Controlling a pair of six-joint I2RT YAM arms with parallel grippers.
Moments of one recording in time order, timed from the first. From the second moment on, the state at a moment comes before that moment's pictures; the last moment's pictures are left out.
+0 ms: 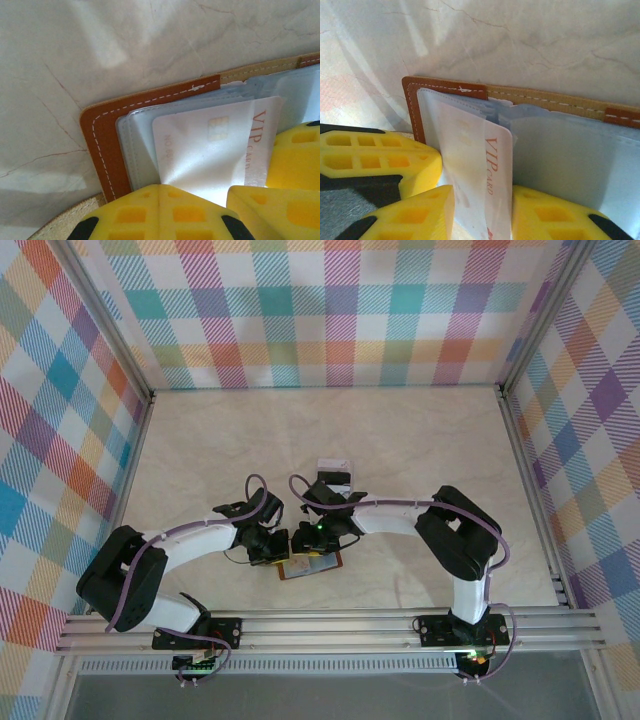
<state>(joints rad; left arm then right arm) -0.61 1.42 0.66 -0.53 0.30 -0.76 0.94 1.87 1.10 -0.33 -0.44 0.86</state>
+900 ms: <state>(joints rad) -0.63 1.43 0.67 -0.52 0.28 -0.74 0.93 1.82 1.06 -0.32 -0.41 0.81</state>
